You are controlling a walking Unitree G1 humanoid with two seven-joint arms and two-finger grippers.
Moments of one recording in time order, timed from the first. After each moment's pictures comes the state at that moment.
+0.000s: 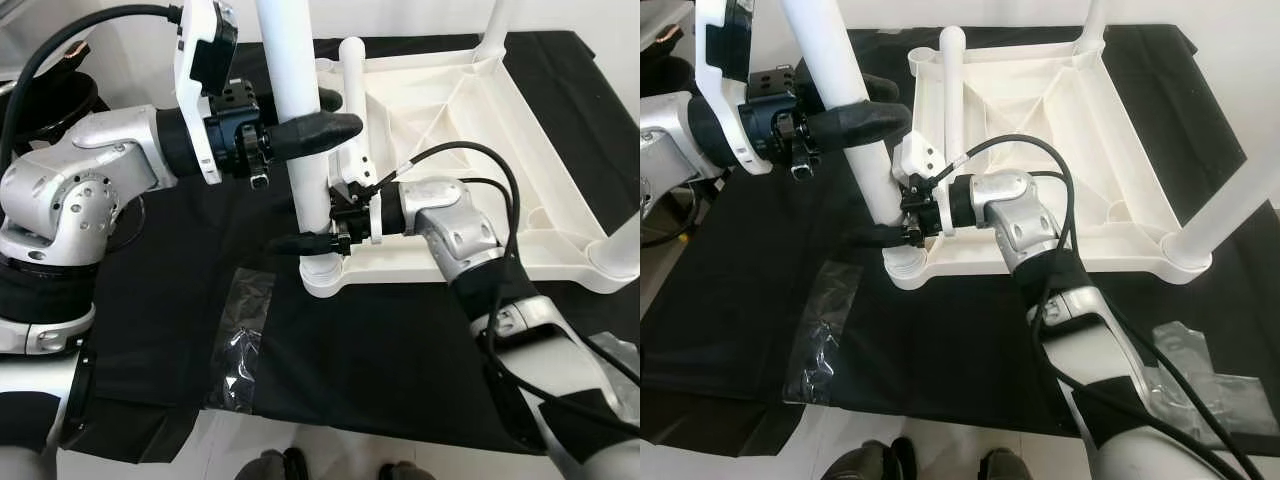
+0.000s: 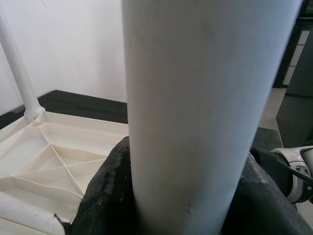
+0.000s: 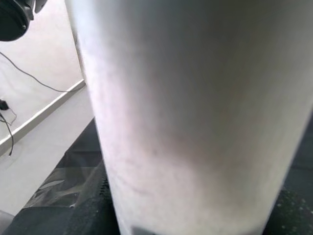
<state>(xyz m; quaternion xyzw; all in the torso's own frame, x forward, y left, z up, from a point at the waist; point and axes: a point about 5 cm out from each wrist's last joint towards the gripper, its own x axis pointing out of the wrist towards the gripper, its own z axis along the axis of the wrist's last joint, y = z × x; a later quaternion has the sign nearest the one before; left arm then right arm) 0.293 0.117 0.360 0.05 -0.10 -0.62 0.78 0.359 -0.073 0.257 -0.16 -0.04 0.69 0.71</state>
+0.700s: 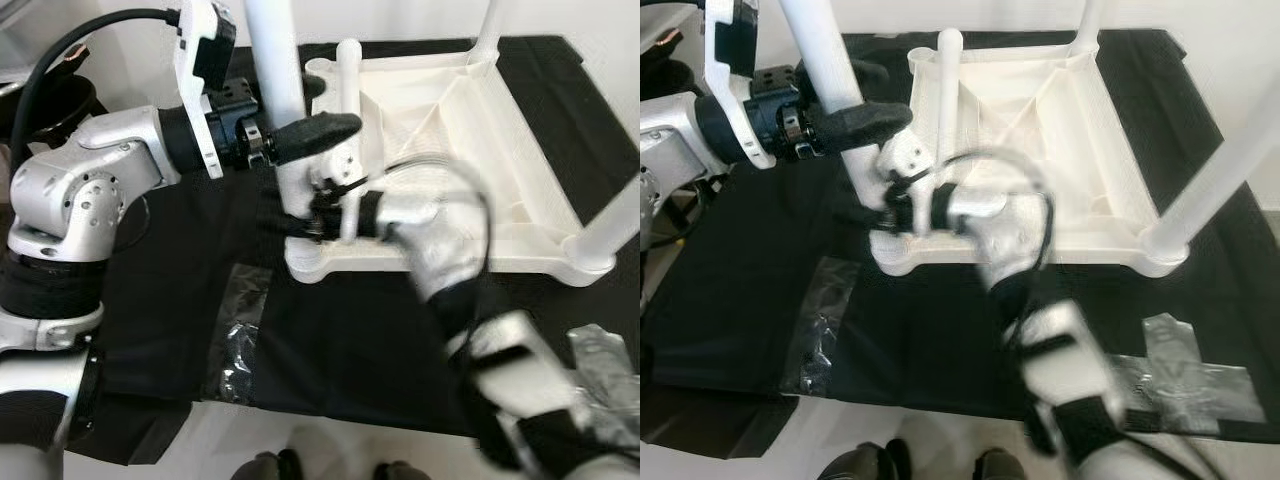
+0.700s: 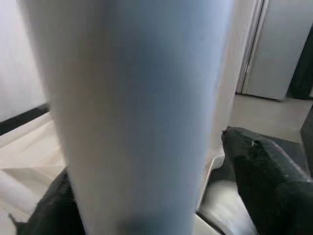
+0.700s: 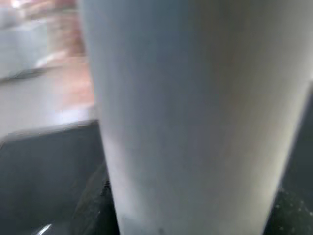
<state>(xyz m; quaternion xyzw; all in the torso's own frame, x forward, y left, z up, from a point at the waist) 0.307 0.121 0.358 0.02 -0.11 -0.57 0.81 0.350 -0.036 0.230 -0.09 -0.08 0.44 0.89</state>
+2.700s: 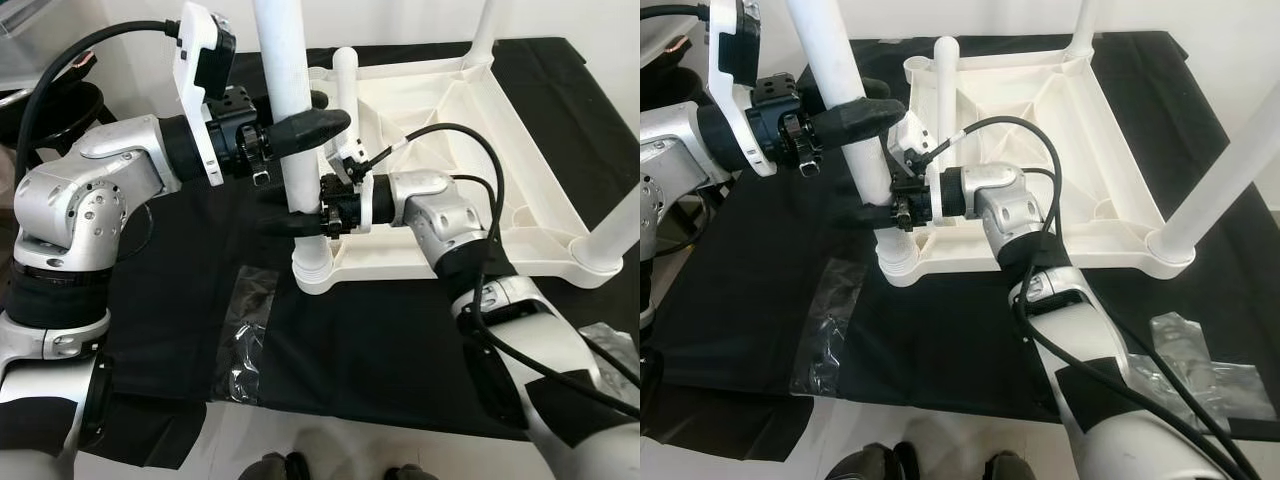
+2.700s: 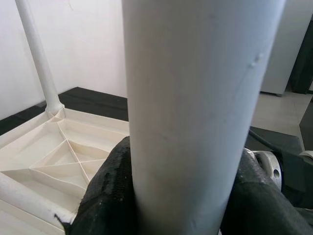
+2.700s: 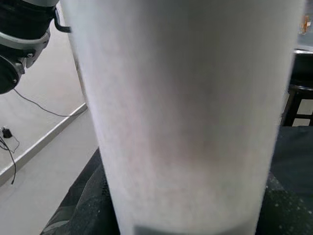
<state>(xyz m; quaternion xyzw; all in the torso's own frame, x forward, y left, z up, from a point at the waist) 0.303 0.122 0.352 0.03 -0.10 -0.58 0.81 0.369 -0.059 0.264 -0.10 -0.04 0.69 0.71</state>
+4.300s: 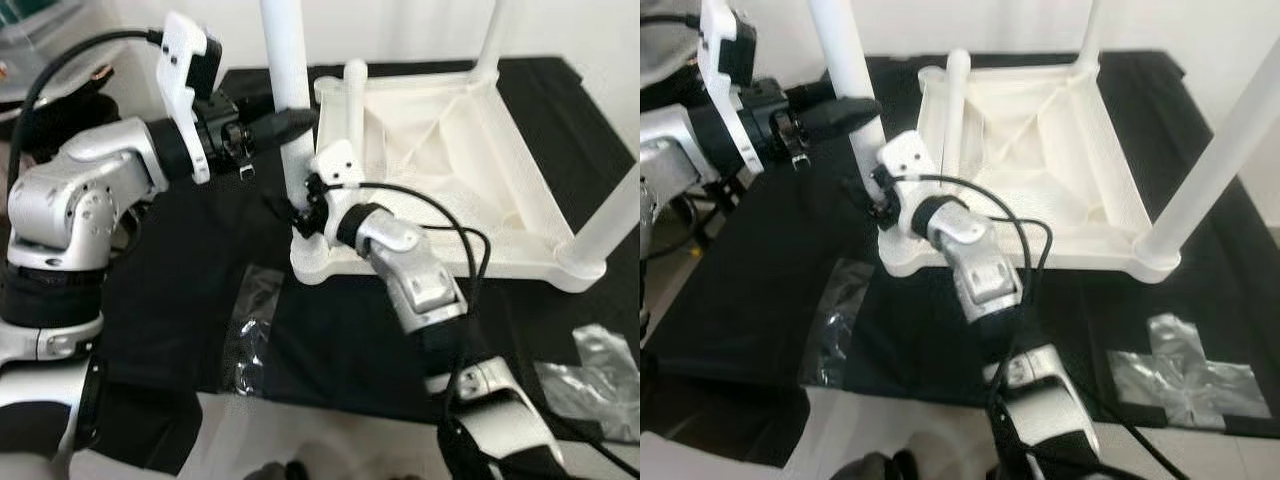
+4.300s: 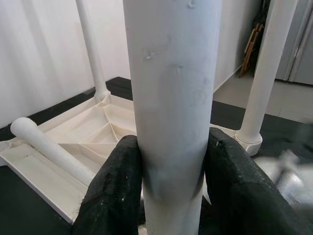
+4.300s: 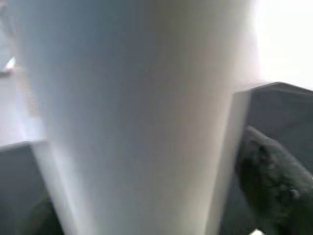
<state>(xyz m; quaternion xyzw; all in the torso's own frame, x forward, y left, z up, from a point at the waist) 0.315 0.135 0.349 0.05 -0.09 -0.51 0.85 0.368 -0.055 0.252 -0.11 -0.08 0.44 0.89</state>
